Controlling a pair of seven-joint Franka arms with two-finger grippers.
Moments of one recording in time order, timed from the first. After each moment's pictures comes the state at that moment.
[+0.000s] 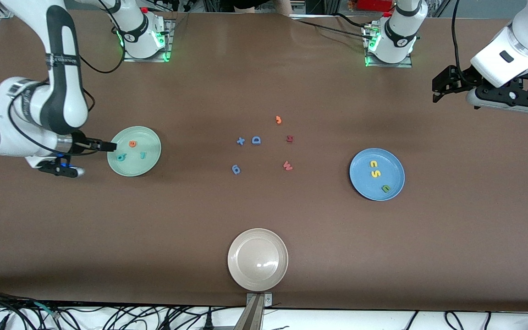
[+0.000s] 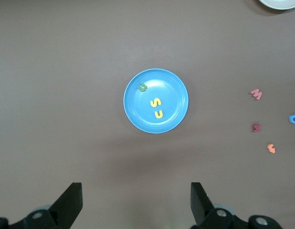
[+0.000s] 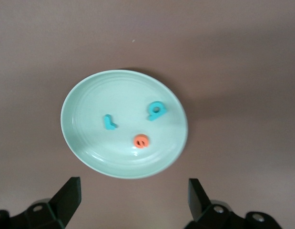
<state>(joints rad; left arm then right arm) 0.01 -0.06 -0.16 -1.65 -0.01 1.55 0.01 0.71 0.39 -0.84 -1.85 0.33 1.77 -0.10</state>
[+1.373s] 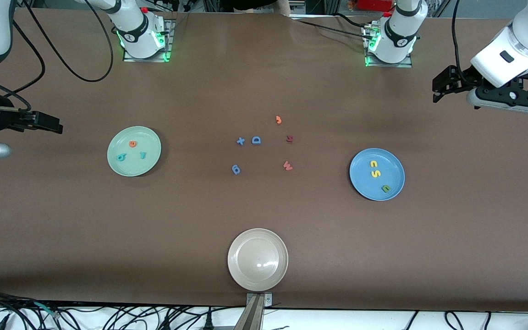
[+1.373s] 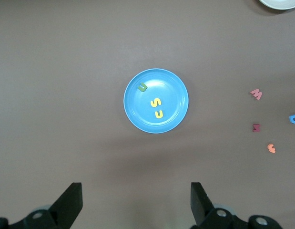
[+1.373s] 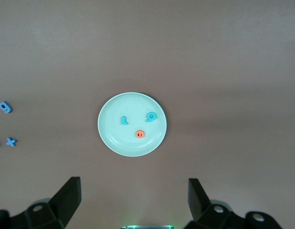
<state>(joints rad) 0.01 -0.06 -0.16 -1.65 -0.01 1.55 0.01 0.71 0.32 -0.87 -1.38 0.22 1.43 -0.10</state>
